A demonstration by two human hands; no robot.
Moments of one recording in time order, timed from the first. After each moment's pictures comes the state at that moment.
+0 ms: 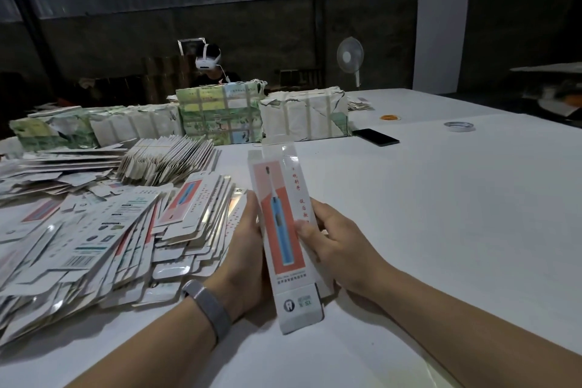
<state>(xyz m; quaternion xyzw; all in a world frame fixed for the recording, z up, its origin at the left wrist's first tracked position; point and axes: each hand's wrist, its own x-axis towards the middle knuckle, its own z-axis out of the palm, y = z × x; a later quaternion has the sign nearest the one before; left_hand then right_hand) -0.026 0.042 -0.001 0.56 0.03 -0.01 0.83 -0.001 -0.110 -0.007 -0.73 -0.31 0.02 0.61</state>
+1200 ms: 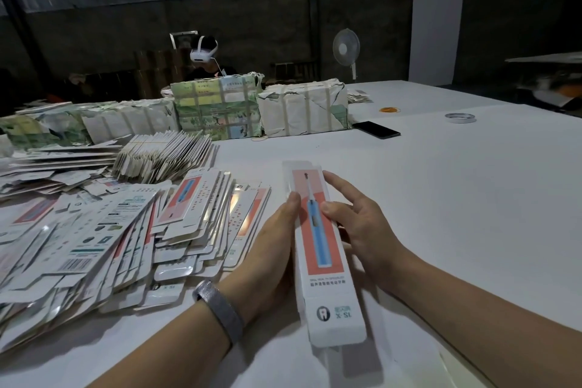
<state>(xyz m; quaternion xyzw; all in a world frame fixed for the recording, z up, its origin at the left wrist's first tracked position) -0.024 0.033 -0.005 0.64 -0.04 -0.02 0.77 0.007 -0.117 0.001 -0.66 -0.21 0.04 0.72</state>
